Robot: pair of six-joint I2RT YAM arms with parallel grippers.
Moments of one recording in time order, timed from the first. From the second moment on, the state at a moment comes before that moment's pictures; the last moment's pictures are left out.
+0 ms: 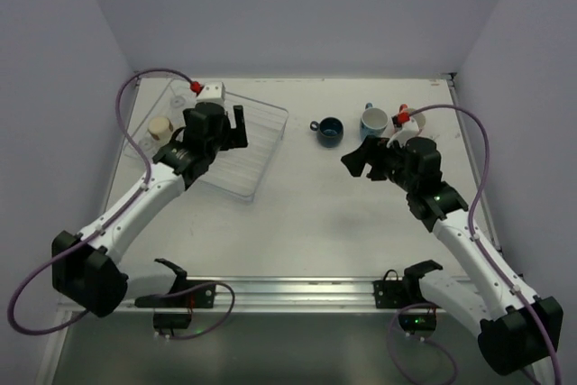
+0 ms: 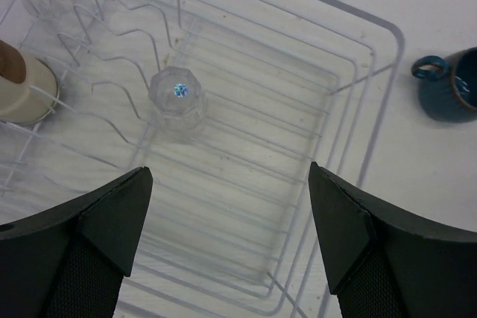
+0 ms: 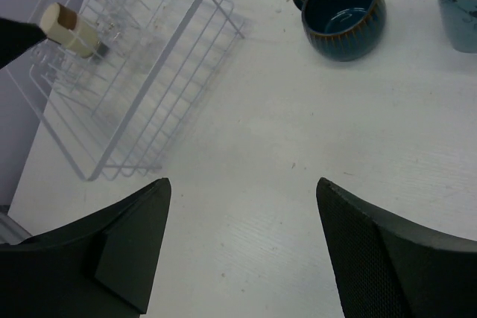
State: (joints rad) left arm -0.47 1.23 1.06 -0.36 -0.35 -0.34; right arm 0.32 0.91 0.75 -0.21 -0.19 0.47
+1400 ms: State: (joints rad) left arm -0.29 1.73 1.18 -0.18 -0.36 -0.34; right arm 0.39 0.84 0.65 -0.05 -0.41 0.55
